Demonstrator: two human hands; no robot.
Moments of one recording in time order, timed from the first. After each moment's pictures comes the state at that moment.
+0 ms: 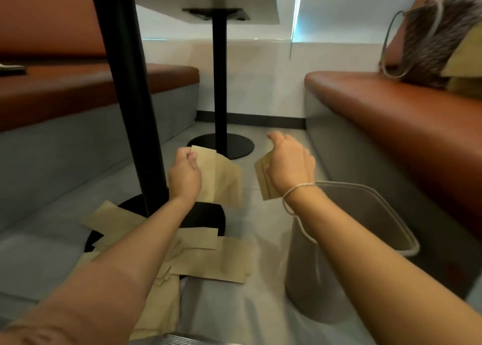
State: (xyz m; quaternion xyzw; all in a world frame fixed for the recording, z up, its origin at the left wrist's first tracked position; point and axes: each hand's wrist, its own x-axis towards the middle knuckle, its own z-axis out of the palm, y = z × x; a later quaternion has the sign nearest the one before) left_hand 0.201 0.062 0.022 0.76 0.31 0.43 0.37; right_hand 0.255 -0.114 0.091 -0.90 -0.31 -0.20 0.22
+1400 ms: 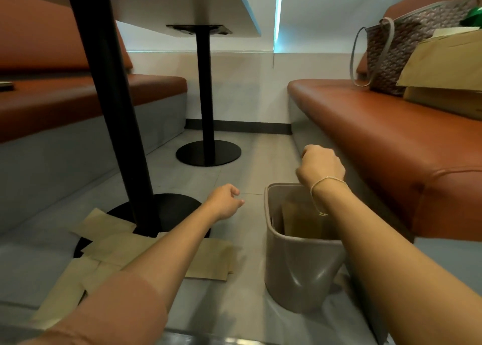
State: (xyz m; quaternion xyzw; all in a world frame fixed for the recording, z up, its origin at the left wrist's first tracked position) left_hand 0.224 -0.033 0.018 0.89 0.25 0.06 0.37; right_hand 0.294 -0.200 0.102 -0.96 -0.15 -0.13 0.22
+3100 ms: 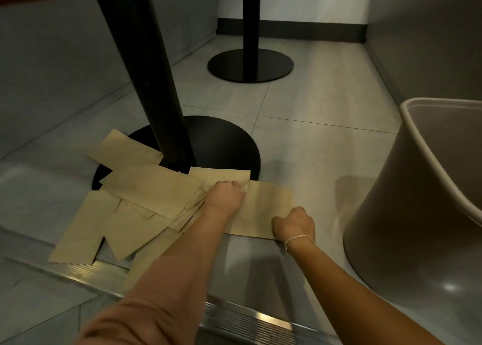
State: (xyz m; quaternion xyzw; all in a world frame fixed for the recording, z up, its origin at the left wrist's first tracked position) left_hand 0.238 0.114 -0.214 0.96 0.27 -0.07 -0.04; right_hand 0.277 -0.031 -0.213 -0.91 -0.01 0.25 0.33
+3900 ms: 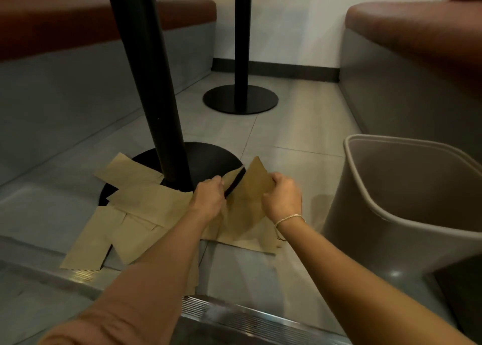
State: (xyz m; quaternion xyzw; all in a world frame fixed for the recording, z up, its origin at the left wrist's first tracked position) left_hand 0.203 0.103 -0.141 0.90 0.33 0.14 0.25; right_hand 0.251 -0.044 -0.083 -0.89 -0.20 0.08 0.41
